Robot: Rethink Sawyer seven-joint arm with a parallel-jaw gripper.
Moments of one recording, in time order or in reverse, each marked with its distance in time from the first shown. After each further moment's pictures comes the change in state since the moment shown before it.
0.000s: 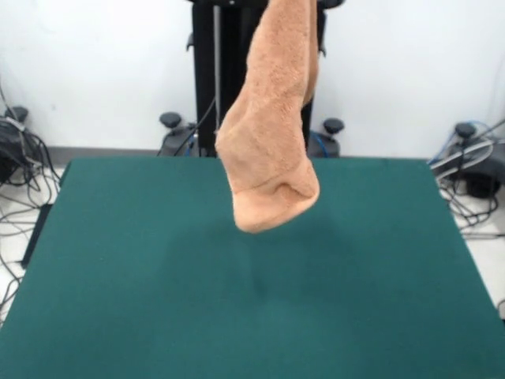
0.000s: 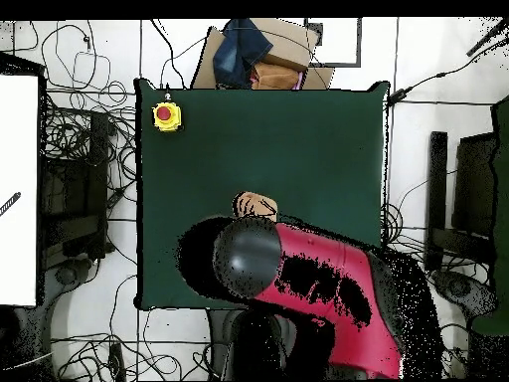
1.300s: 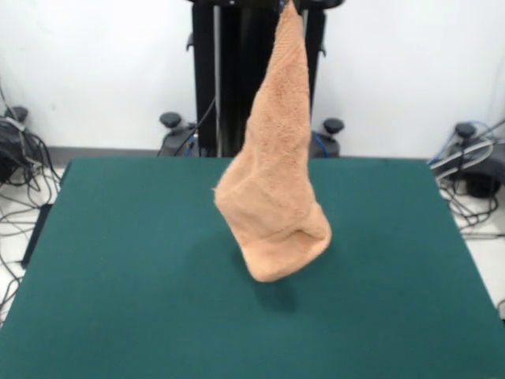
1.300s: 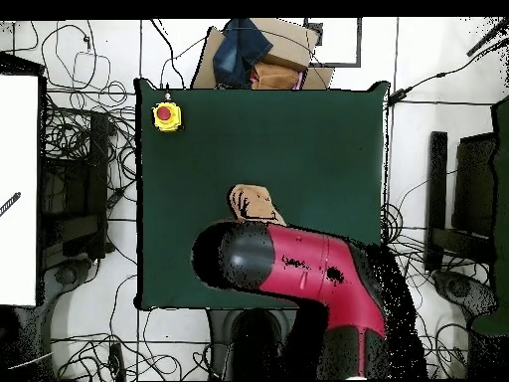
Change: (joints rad) arm -0.119 0.021 0.170 0.133 -0.082 -0.251 -0.047
